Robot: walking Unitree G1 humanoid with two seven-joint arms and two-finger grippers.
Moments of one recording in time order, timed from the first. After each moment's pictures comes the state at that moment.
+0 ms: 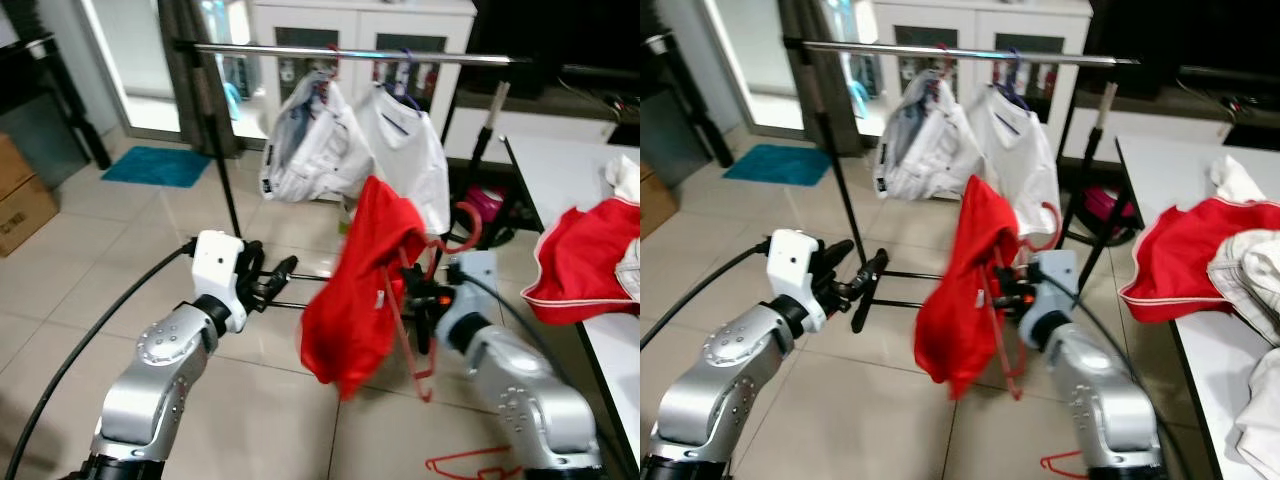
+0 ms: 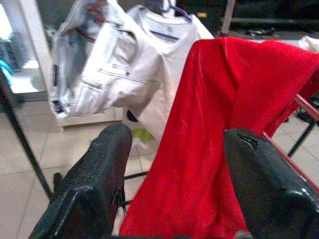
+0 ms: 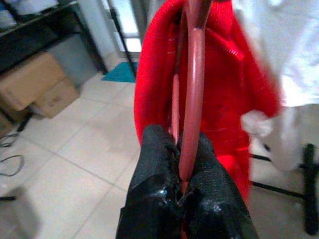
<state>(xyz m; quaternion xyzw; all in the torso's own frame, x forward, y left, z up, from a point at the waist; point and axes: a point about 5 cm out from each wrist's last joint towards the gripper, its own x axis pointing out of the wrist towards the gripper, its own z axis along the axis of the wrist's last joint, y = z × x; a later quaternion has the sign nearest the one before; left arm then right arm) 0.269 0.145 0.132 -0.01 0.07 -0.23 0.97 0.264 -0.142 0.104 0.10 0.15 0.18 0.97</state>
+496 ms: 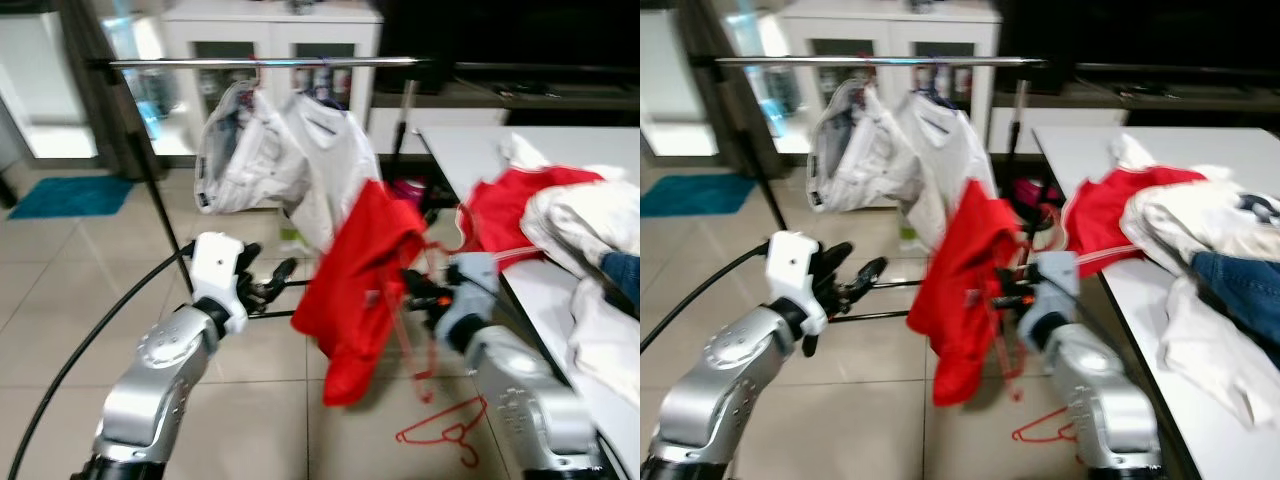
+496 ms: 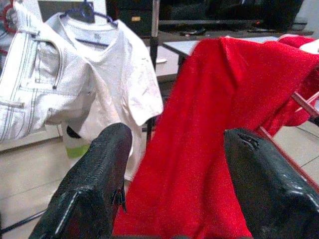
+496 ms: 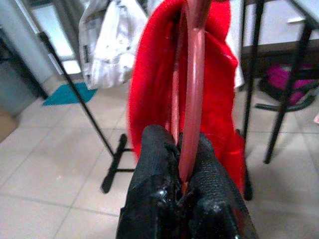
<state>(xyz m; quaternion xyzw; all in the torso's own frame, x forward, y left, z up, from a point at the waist) 0.268 0.141 0.132 -0.01 0.07 -0.24 0.97 0.264 -0.150 0.103 0.10 0.15 0.15 0.97</state>
